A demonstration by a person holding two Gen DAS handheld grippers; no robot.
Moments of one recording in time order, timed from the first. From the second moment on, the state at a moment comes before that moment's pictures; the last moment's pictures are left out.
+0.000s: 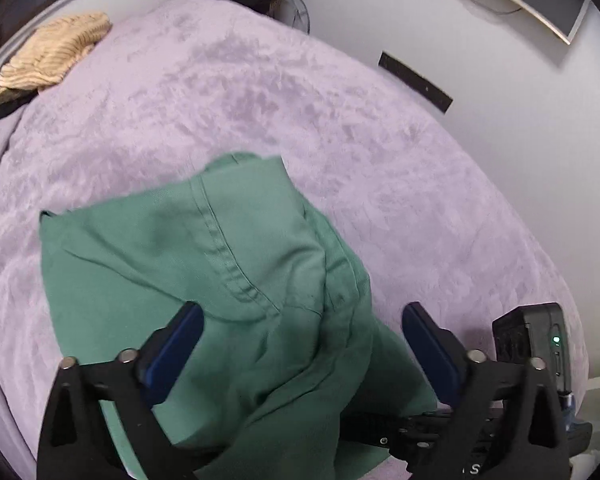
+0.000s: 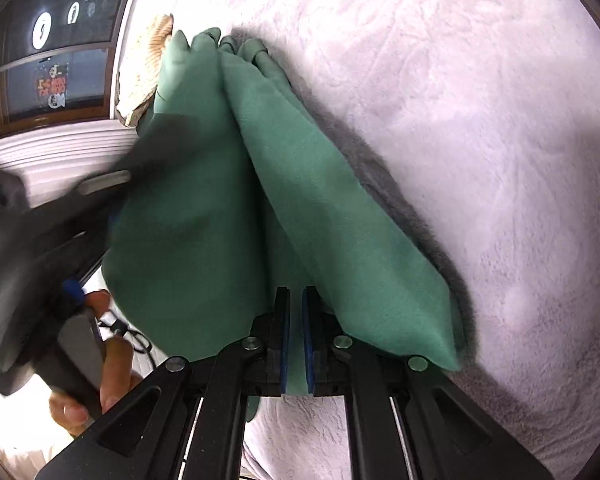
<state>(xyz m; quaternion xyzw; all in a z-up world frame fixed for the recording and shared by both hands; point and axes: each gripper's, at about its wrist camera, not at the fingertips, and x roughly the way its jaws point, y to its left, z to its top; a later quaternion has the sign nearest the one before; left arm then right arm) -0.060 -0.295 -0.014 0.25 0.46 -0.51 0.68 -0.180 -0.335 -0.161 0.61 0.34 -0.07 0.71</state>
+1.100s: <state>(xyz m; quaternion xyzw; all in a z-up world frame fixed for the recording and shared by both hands) 0.066 -0.155 -0.071 0.19 0.56 -0.32 0.74 -0.114 -0.287 -0.032 0.23 0.53 -0.13 0.81</state>
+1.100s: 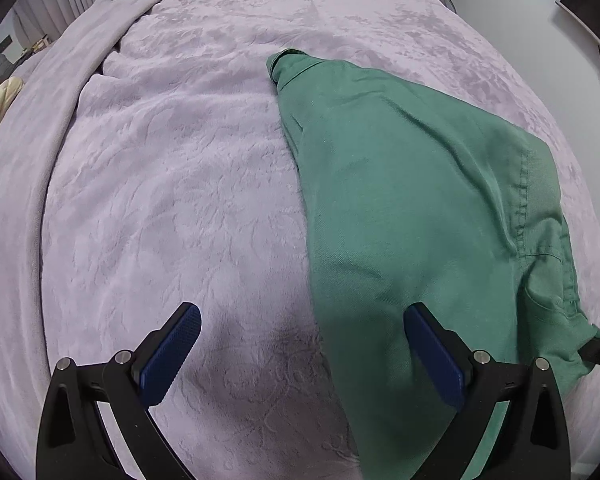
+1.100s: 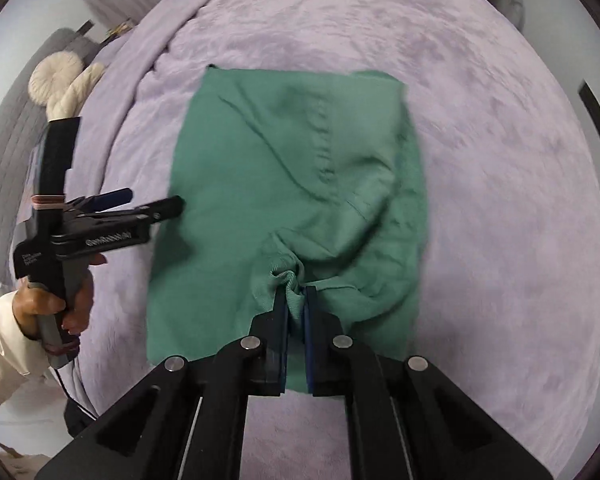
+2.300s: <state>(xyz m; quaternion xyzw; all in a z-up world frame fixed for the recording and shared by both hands) -0.028 -0.118 -0.076 0.21 0.57 -0.38 0.70 -0.039 -0.383 -0.035 0.24 0.46 -0.15 0.84</state>
